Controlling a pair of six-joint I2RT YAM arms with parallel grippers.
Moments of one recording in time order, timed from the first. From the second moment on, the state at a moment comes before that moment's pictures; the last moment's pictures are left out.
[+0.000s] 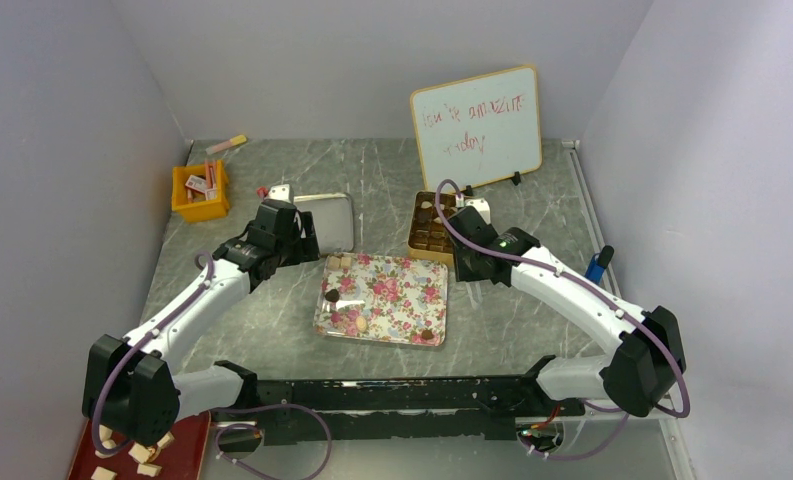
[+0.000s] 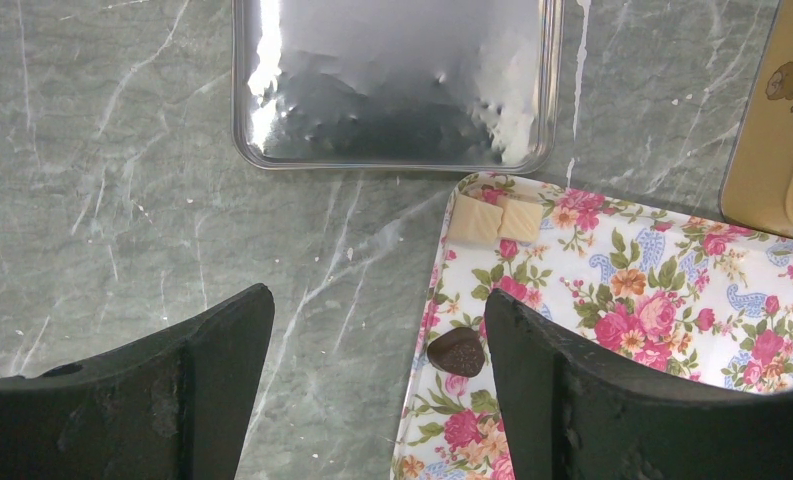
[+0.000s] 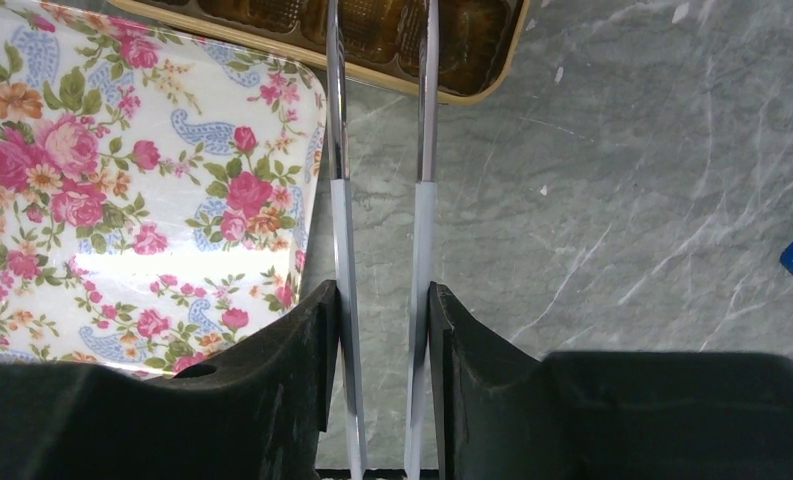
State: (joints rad) left arm -0.40 1.18 0.85 -0.45 -0.23 -0.49; right arm 0.67 1.28 1.02 -0.82 0.37 0.47
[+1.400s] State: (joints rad) left arm -0.40 1.13 0.88 -0.50 -0.26 -0.49; right arm 0.98 1.38 1.08 -0.77 -0.05 0.21
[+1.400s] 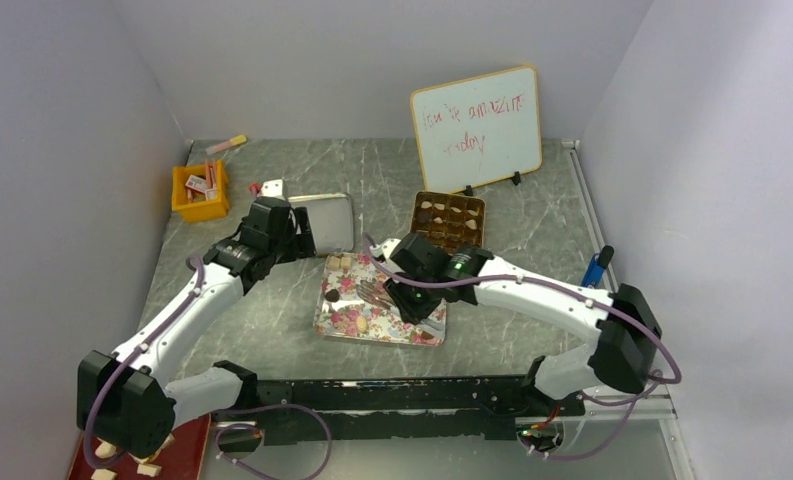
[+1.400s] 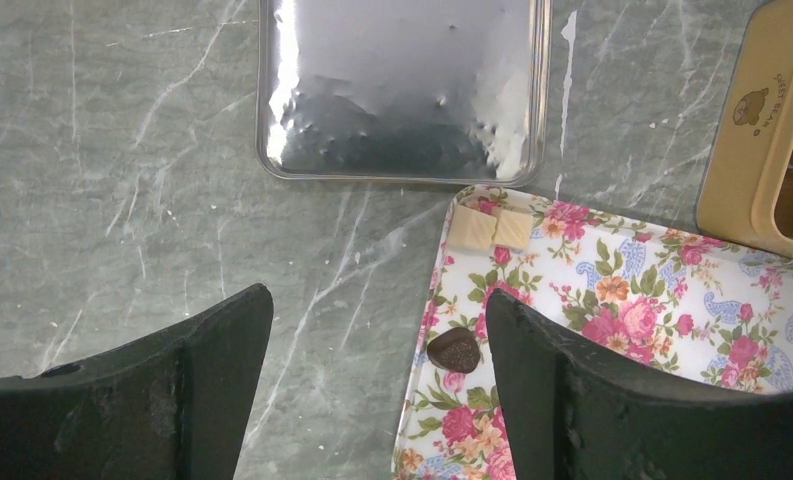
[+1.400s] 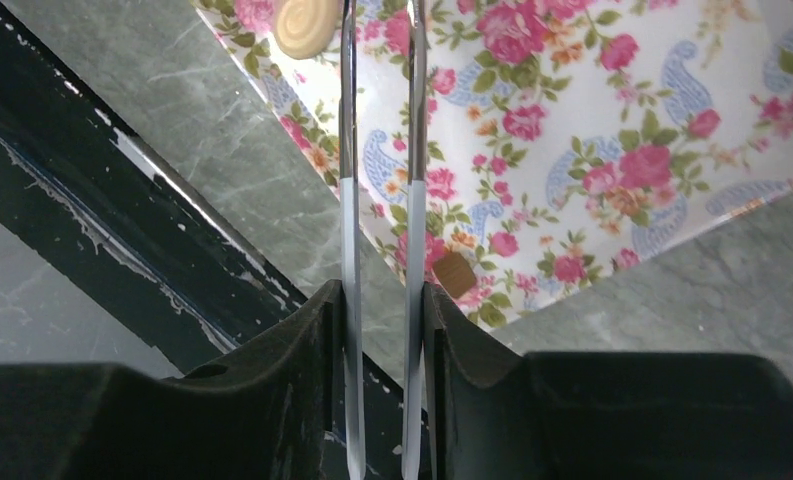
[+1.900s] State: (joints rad) left arm -0.40 1.10 0.88 -0.52 -0.27 -0.49; right arm 1.03 1.58 1.14 -0.66 -0.09 0.18
